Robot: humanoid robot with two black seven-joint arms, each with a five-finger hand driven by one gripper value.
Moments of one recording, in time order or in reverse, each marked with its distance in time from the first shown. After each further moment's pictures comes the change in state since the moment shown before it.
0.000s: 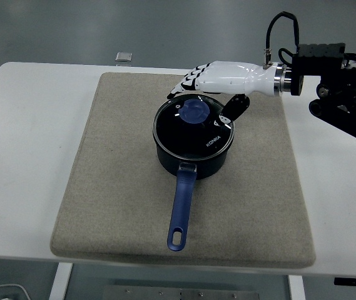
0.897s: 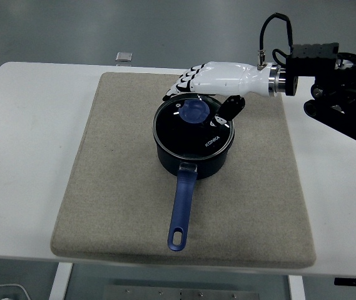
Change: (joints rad) left arm 0.000 0.000 -0.001 0.000 -0.001 0.000 0.000; right arm 0.009 0.022 -0.011 -0.006 -0.016 -0.012 0.000
